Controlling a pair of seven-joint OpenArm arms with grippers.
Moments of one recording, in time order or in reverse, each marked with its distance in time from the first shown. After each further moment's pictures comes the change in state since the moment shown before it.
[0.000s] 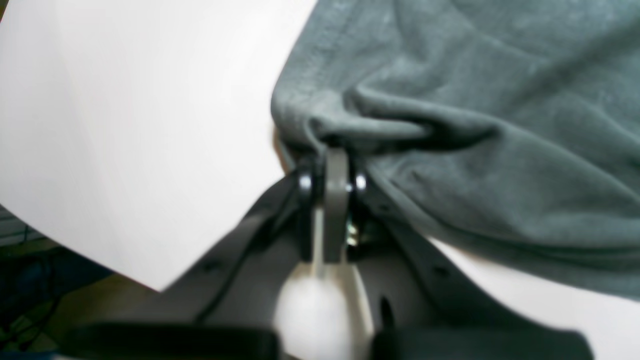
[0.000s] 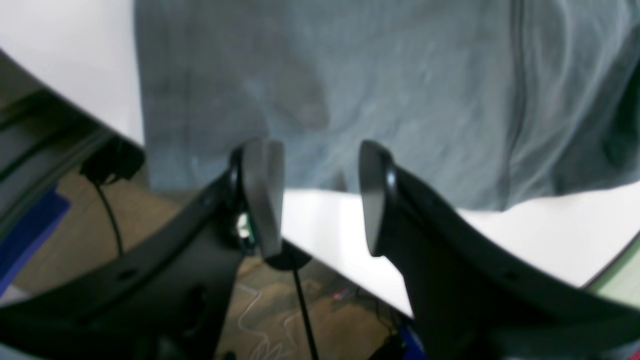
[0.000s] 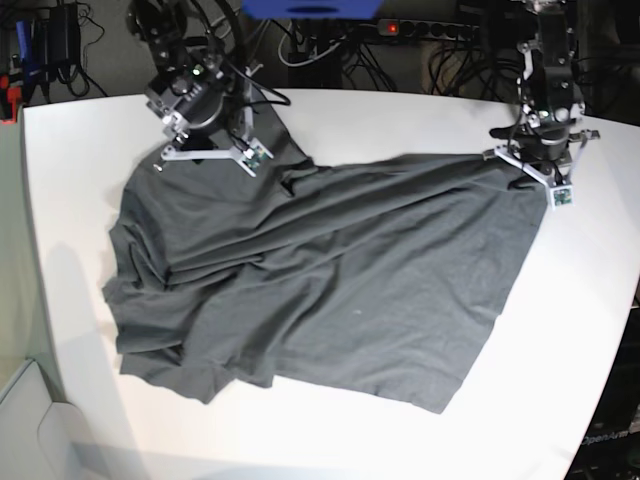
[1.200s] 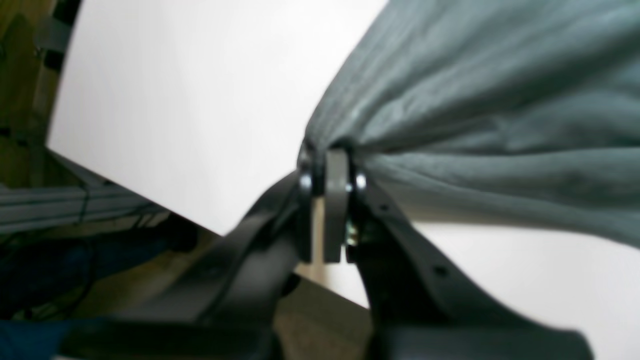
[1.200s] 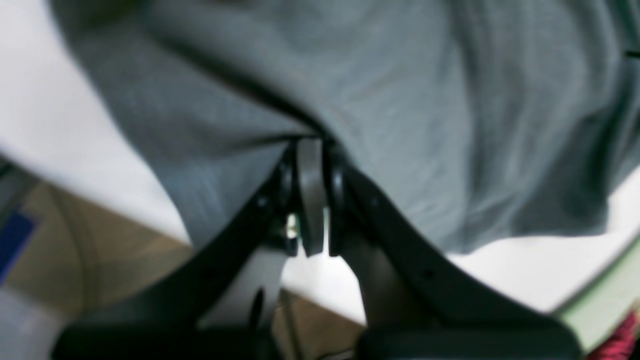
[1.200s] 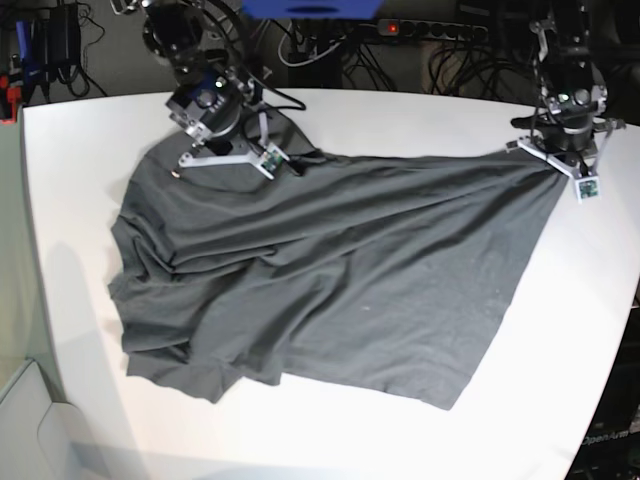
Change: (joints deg) left arm 5.2 -0.1 -5.6 11.8 2.1 -0.5 4.9; right arm 3.3 -0.2 -5.0 -5.0 -0.4 -0.7 -3.1
